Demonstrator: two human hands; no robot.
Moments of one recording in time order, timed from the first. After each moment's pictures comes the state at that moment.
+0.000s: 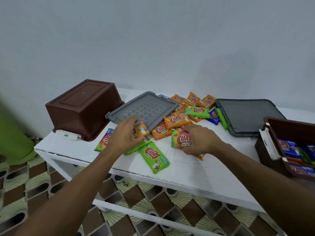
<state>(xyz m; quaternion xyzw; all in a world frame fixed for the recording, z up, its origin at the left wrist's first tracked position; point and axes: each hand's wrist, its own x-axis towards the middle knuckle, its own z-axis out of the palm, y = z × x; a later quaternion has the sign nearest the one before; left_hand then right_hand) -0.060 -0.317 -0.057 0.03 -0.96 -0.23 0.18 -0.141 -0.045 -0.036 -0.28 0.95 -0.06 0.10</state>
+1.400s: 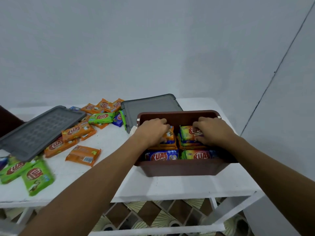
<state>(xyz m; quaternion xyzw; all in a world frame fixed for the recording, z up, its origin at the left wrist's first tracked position) -0.179 0.143 -0.014 -0.29 -0.95 0.08 0.01 -0.168 0.377 -0.008 -0.21 0.98 0.06 -0.03</state>
